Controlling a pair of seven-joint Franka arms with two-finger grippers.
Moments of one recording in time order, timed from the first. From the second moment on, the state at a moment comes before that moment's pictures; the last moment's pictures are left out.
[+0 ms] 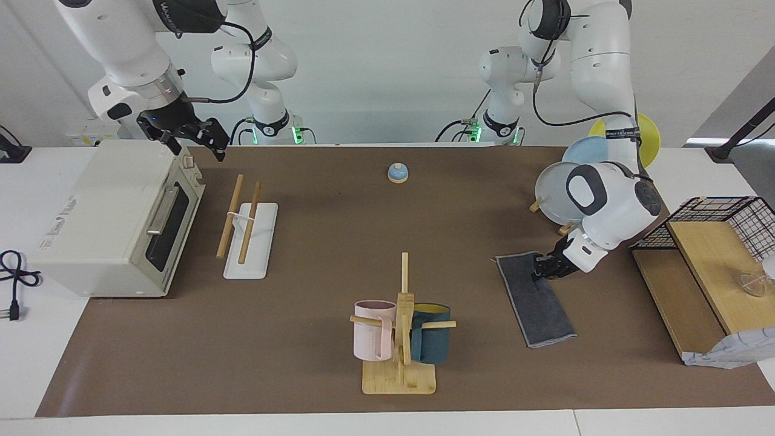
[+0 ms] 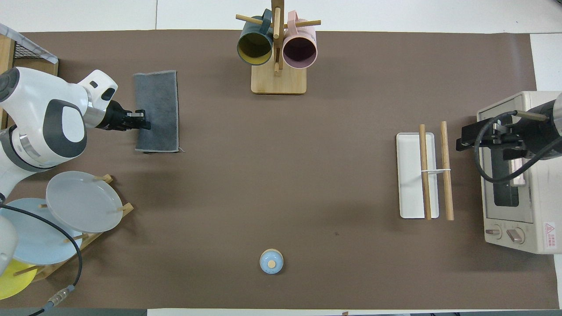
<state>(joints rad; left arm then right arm) -0.01 0.40 -0.05 -1.82 -0.33 2.20 0.09 0.04 -0.07 -0.03 -1.72 0.16 1.59 0.22</state>
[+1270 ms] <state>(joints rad) -0.21 0.13 -0.15 -1.60 -0.34 1.86 -1.52 0.09 -0.14 -0.02 -1.84 0.54 1.63 0.82</state>
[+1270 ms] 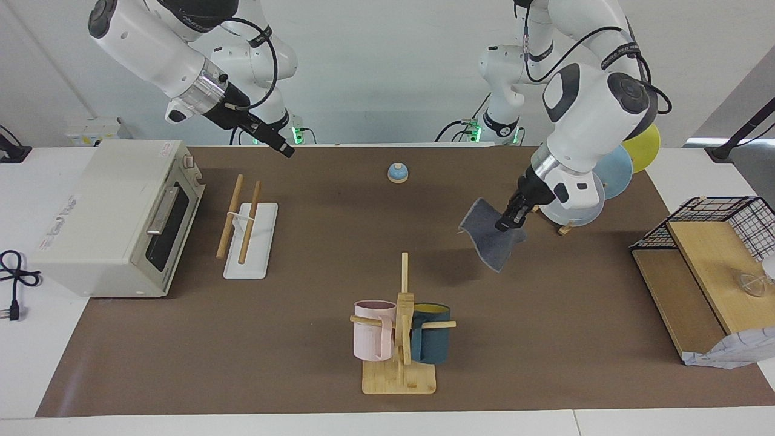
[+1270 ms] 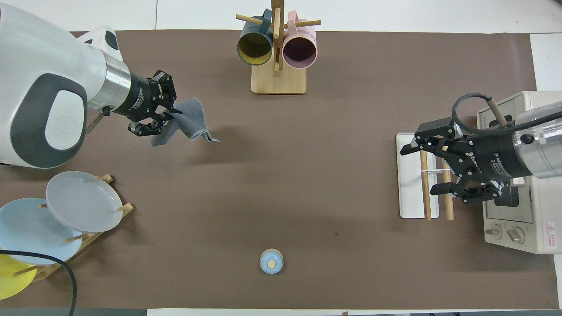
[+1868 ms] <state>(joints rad) -0.21 0.05 -0.30 -1.60 -0.43 1.92 -2.01 0.24 -0.14 0.01 -1.88 0.75 2.03 1.16</state>
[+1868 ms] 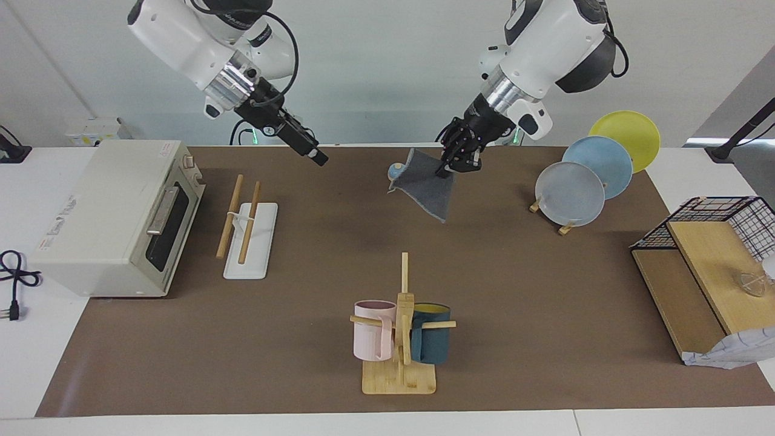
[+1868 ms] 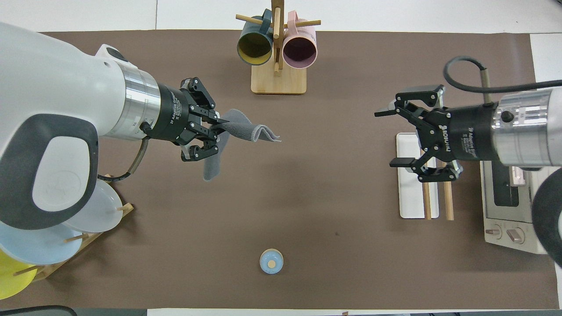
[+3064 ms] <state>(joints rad) -0.25 0.02 -0.35 -1.69 -0.44 2.09 -2.27 0.36 -0.02 0.01 -1.87 0.82 2.19 1.29</state>
